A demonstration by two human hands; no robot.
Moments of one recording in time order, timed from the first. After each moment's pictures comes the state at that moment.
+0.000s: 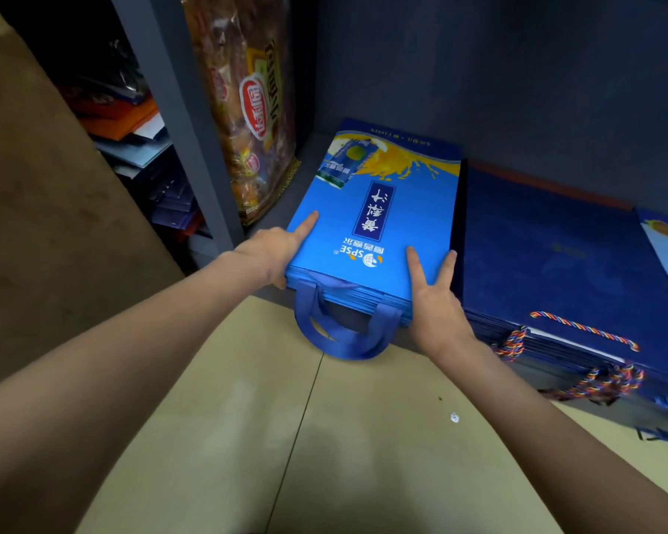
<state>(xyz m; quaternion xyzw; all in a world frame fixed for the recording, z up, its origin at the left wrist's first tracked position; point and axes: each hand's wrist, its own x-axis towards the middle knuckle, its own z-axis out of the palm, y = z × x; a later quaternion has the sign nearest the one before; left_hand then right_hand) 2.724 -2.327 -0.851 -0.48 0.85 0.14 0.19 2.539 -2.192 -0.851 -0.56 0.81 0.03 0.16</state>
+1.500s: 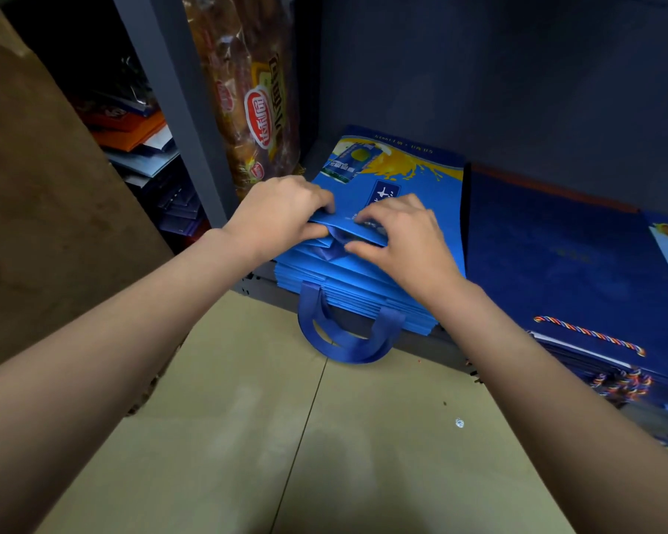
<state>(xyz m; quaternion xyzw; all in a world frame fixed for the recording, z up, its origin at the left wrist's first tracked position) 2.721 -2.322 -0.789 -0.40 0.92 0.01 -0.05 2.555 -2.248 -0.802 -0.72 0.66 -0.19 0.05</state>
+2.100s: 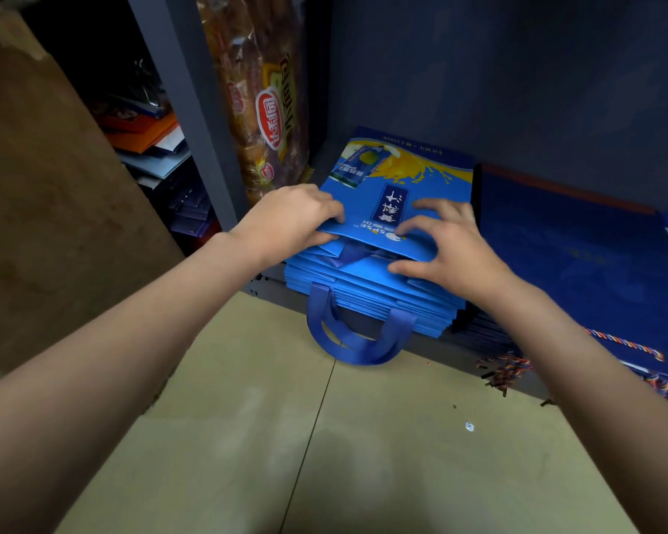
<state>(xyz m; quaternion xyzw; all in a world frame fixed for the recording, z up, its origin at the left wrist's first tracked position) 2.727 -2.326 -0.796 -0.35 0.94 0.03 -0.03 2.516 -2.238 -0.804 -0.71 0.68 -0.15 0.14</state>
